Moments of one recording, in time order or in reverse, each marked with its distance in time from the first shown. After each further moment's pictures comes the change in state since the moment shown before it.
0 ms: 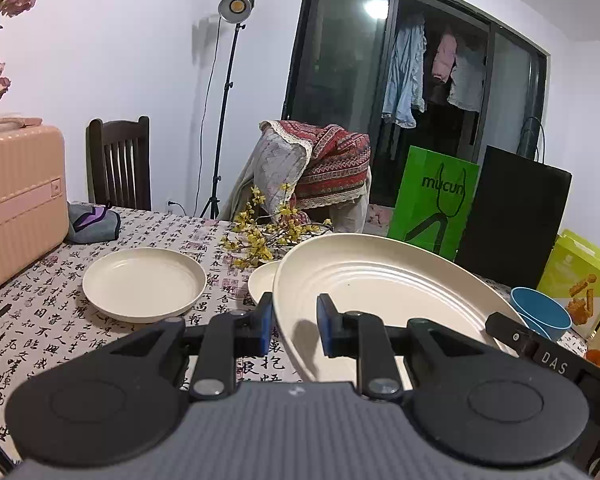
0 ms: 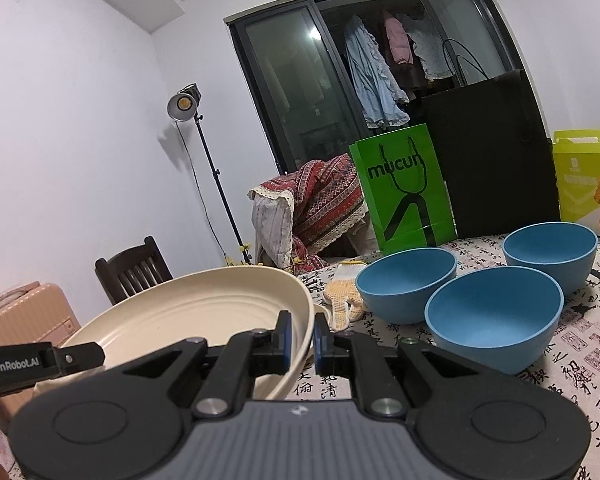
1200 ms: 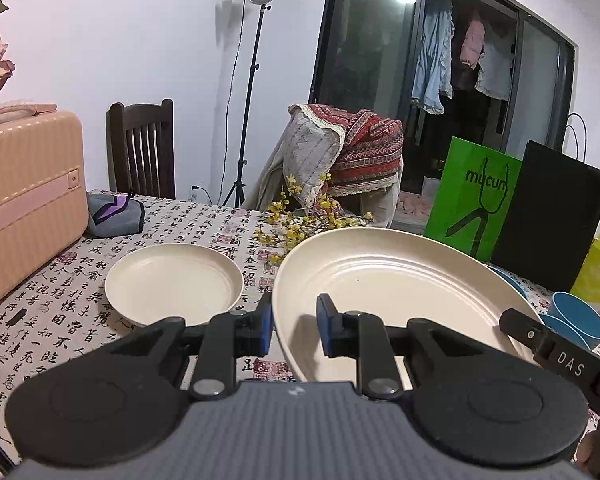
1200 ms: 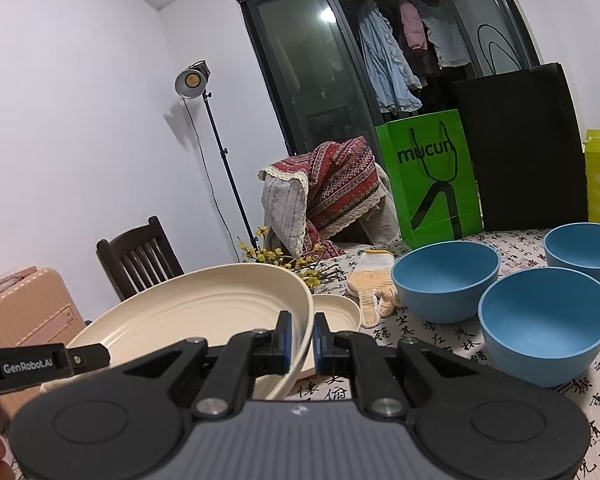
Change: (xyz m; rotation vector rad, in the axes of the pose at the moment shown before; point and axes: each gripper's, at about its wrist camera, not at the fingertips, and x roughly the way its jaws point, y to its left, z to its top) left arm 0.038 0.034 0.020 -0.023 0.059 0.071; right arm 0.046 0.037 0.007 -0.032 0.059 0.005
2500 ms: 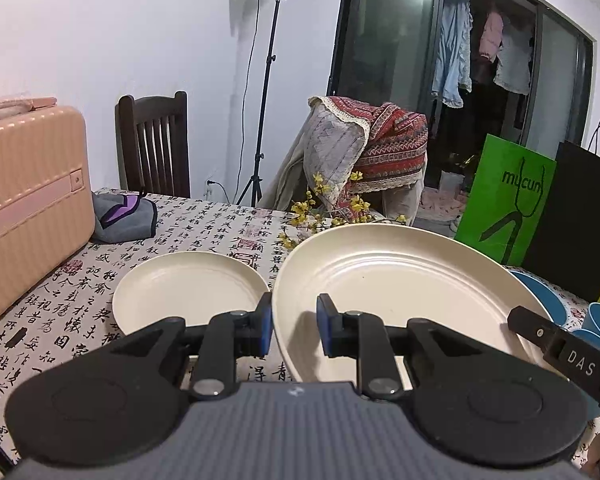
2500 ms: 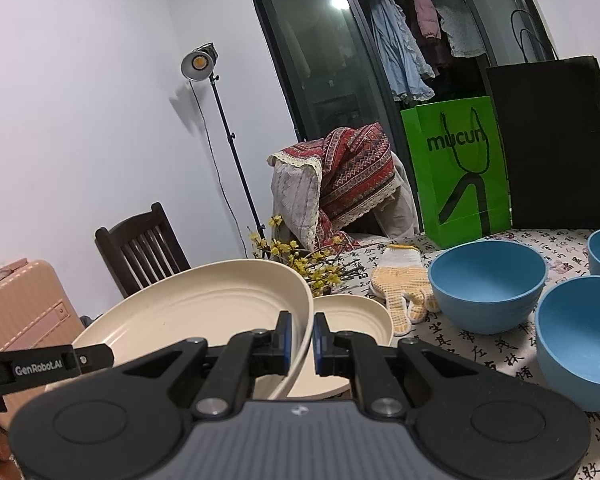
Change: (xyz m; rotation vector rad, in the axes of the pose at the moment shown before) left arm 0.051 0.024 0.020 -0.005 0.025 0.049; right arm 0.055 0.023 0.008 -0.020 0.041 0.013
